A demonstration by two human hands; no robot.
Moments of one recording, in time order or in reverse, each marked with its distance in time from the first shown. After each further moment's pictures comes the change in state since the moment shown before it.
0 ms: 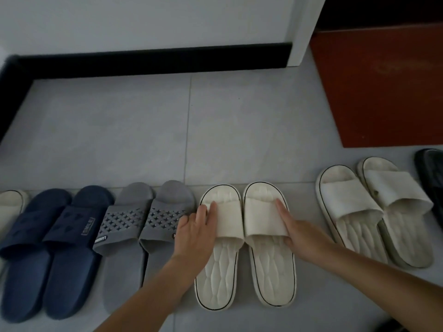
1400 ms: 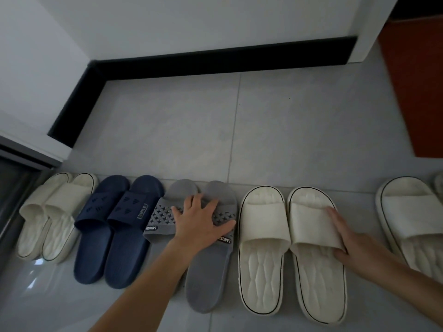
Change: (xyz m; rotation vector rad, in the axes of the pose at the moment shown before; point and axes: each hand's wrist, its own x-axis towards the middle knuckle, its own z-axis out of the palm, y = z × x) left_hand -0.001 -0.089 0.002 -0.165 -0.129 -0.326; right_hand 0.005 0.015 0.004 0.123 0.018 0.005
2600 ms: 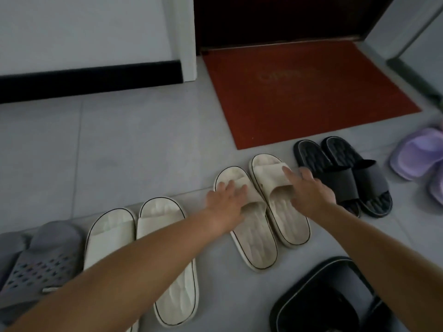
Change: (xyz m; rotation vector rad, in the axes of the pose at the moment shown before) left_hand -0.009 0.363 -0.029 0.180 -0.010 0.815; right_hand -0.066 0.177 -0.124 -0.279 0.310 0.466
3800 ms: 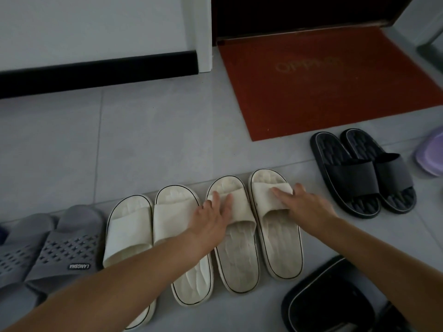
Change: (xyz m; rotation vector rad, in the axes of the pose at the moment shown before) left_hand -0.065 -0.025 0.045 0.195 -0.077 -0.078; right_hand -0.034 -0.030 0.024 -0.090 -0.069 -0.284
